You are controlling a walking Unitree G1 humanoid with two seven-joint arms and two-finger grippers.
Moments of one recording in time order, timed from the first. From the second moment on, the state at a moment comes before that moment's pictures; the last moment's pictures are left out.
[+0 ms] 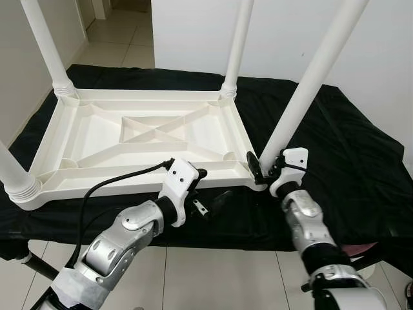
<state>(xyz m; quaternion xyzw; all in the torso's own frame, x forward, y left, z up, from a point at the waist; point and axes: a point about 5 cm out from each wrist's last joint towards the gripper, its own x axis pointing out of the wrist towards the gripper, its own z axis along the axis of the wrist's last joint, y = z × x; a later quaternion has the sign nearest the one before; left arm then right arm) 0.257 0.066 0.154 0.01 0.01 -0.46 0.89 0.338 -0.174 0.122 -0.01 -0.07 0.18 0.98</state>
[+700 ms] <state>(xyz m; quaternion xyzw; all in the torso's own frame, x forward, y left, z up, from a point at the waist) 0.256 0.056 0.154 0.01 0.02 -0.48 0.88 0.352 -0.182 0.134 -0.07 -0.02 0.33 0.94</state>
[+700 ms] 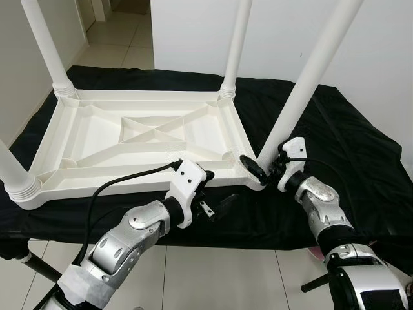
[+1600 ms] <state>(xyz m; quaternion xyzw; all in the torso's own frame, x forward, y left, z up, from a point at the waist) 0.260 0.052 0.160 0.02 0.01 -0.48 0.88 0.353 -0.164 0.127 -0.02 -0.02 0.29 0.96</state>
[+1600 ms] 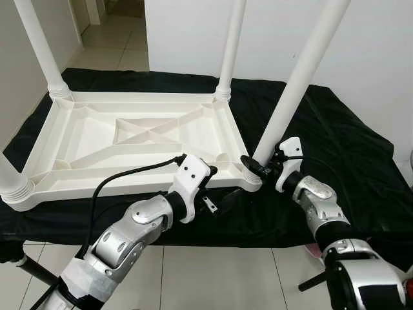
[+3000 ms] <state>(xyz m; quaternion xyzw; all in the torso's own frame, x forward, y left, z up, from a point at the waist) 0.264 0.055 0.156 0.03 0.01 -0.48 0.88 0.295 -0.127 0.135 0.03 0.00 0.07 1.00</state>
